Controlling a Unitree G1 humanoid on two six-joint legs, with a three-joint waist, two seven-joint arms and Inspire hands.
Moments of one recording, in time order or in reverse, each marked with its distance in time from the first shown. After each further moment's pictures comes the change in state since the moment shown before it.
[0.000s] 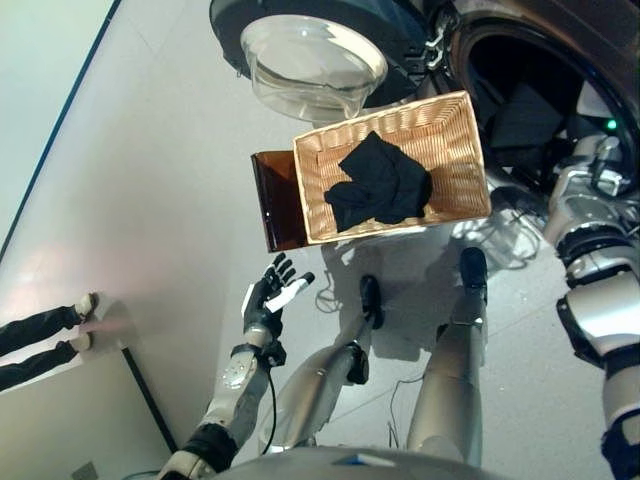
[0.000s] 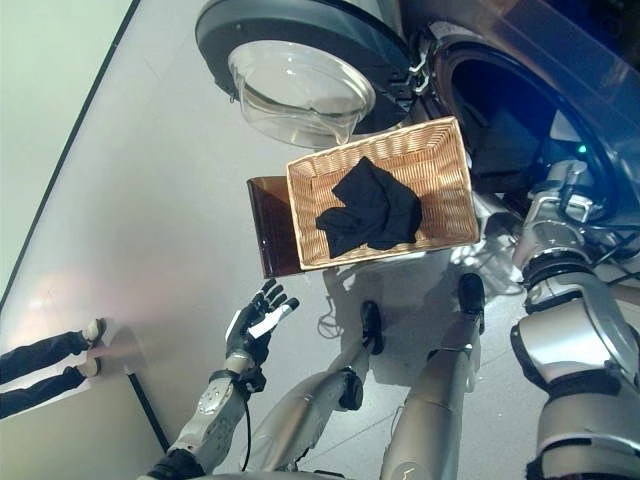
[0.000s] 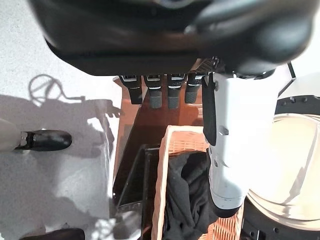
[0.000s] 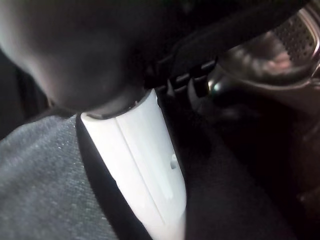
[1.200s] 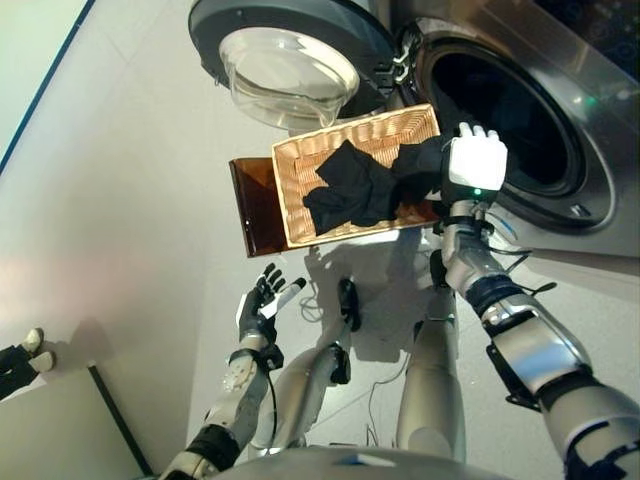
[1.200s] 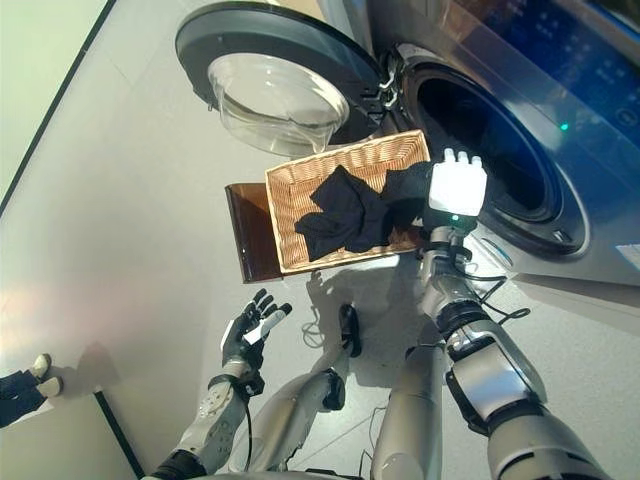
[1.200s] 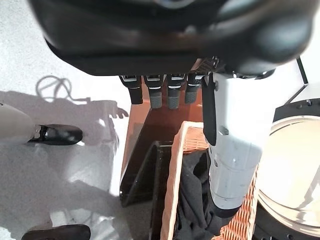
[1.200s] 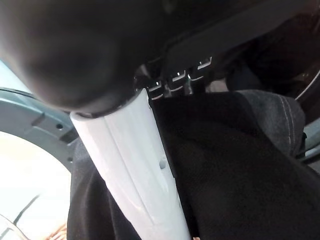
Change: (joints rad) left arm -0.003 -0.026 0.032 0.077 0.021 -0.003 0.059; right arm 0.216 0.297 -0.037 -0.163 0.046 -0.084 0.002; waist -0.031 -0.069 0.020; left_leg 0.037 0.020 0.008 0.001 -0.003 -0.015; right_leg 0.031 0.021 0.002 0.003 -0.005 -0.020
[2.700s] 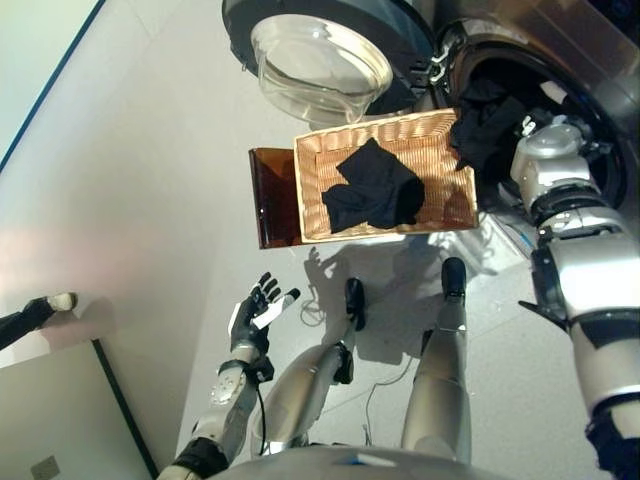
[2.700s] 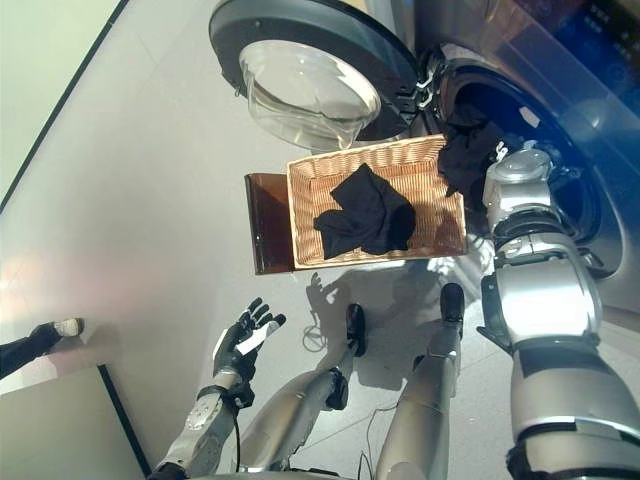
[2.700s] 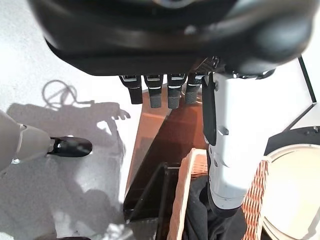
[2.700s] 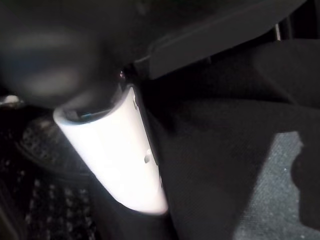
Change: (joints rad) left arm 0.062 0.049 0.000 -0.037 -0.039 0.008 -0.065; right arm -0.502 -0.179 -0.234 0.372 1.060 -0.224 0.023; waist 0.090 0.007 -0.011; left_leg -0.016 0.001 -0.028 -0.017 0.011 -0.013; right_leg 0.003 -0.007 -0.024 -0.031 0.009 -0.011
